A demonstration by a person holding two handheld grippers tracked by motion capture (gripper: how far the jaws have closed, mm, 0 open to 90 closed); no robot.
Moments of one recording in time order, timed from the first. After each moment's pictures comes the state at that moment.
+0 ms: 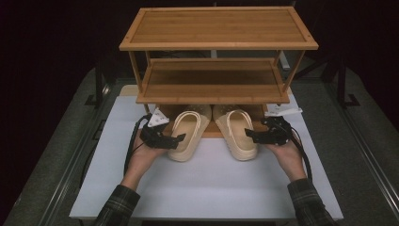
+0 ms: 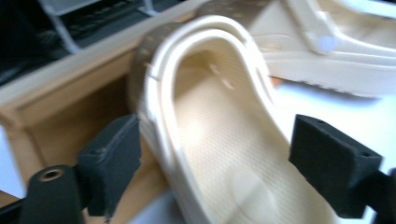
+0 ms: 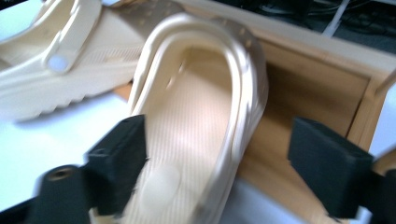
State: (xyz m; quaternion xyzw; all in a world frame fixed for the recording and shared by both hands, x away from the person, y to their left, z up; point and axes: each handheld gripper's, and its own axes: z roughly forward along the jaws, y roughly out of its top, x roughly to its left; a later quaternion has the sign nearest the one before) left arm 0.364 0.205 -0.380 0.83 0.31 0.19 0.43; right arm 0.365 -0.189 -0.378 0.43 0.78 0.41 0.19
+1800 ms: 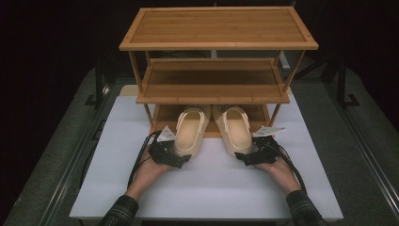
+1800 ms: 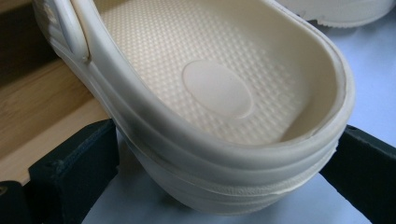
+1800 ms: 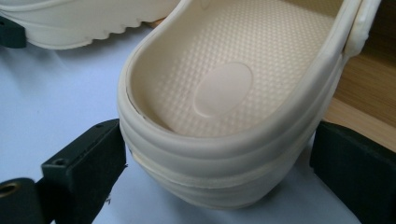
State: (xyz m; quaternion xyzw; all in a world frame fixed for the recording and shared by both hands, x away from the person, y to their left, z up) left arm 0.361 0.189 -0.441 0.85 0.31 0.13 0.40; right arm 0.351 -0.168 -0.442 0.39 0.82 0.41 0.11
